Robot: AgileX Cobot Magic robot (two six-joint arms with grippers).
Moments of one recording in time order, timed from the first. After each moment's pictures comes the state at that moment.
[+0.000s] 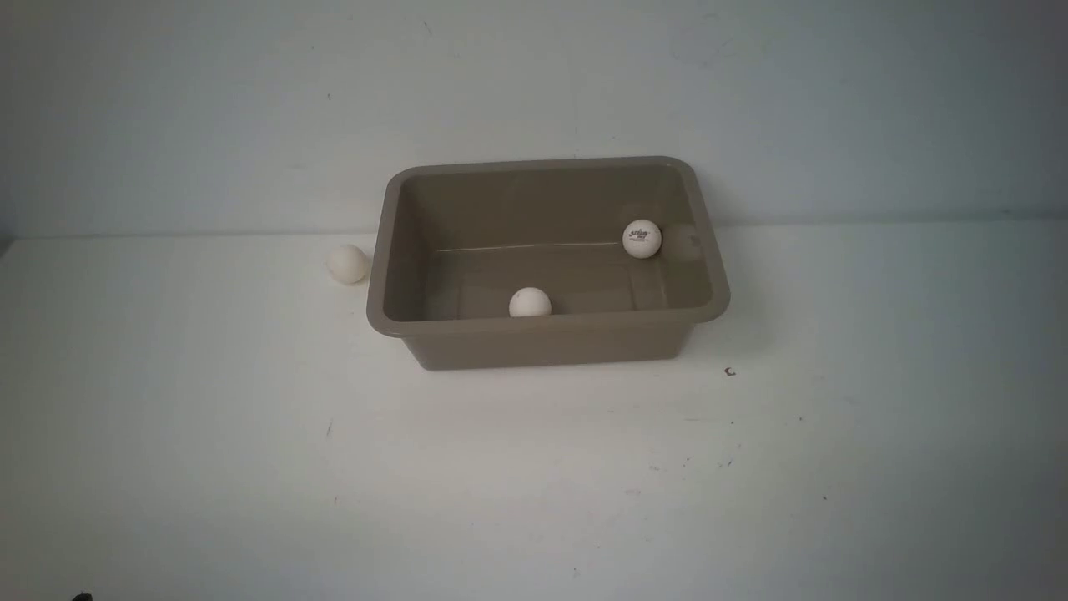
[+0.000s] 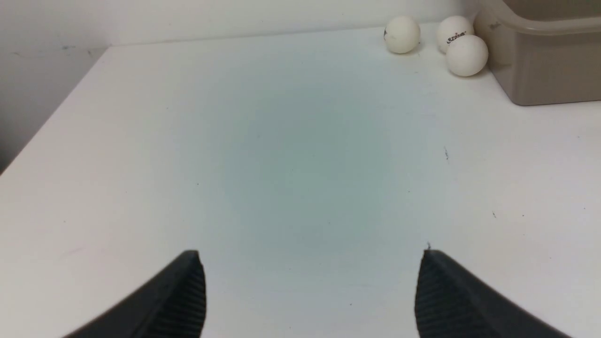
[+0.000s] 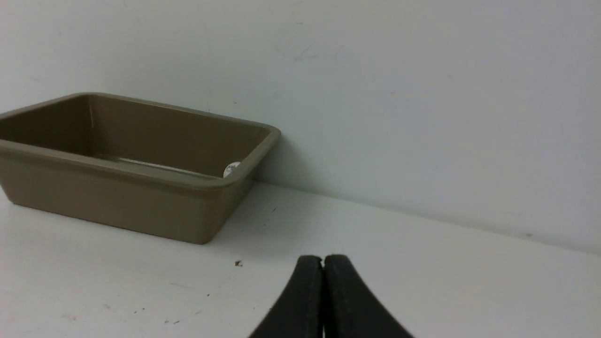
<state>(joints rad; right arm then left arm) 0.12 -0.01 0.03 0.75 0.20 -0.89 0.10 -0.01 0.03 -0.10 0.38 0.13</state>
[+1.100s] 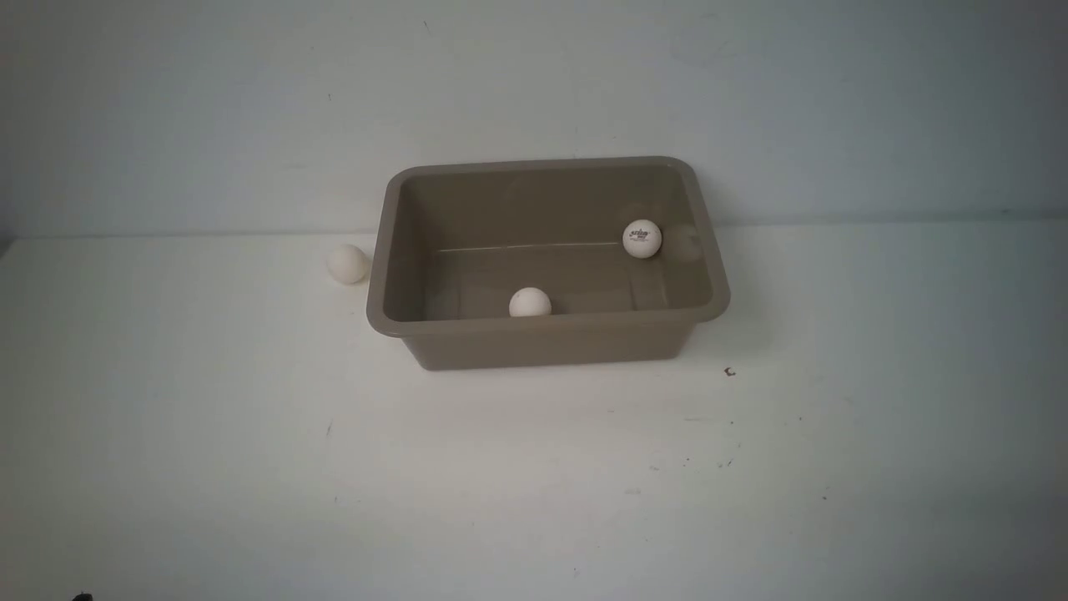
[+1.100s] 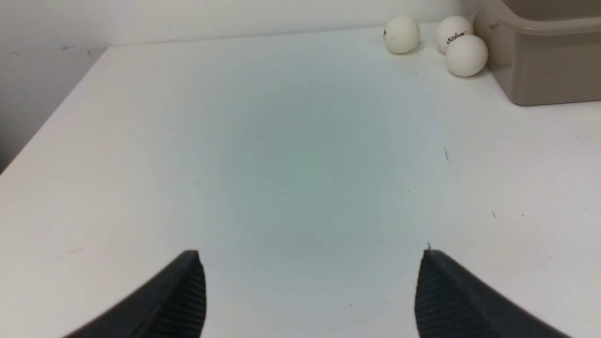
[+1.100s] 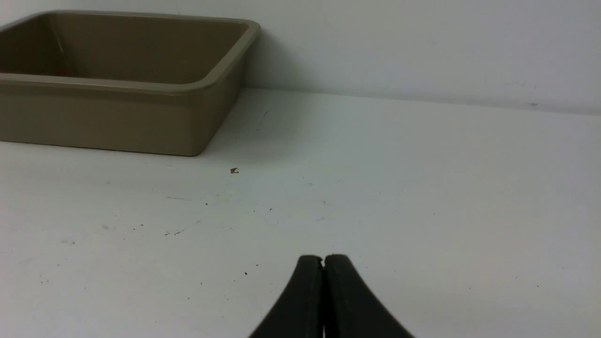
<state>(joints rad) 0.12 -0.01 0.02 0.05 0.38 -0.08 0.10 -0.01 0.03 -0.10 0.38 0.13</state>
